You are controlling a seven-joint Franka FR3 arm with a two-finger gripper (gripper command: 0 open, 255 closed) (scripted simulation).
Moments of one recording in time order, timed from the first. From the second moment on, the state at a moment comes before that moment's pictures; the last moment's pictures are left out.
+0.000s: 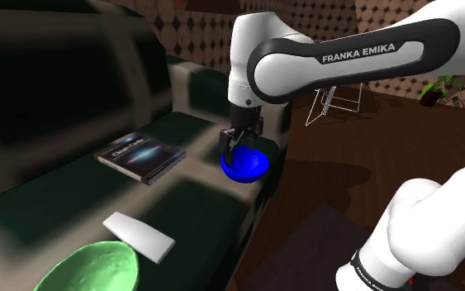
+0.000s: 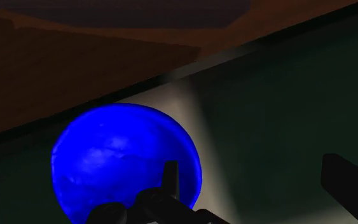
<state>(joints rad) 0.12 -0.39 0.27 -2.26 0.07 1.89 0.28</state>
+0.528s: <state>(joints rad) 0.17 -0.14 0.38 -2.12 0.03 1.98 0.37</state>
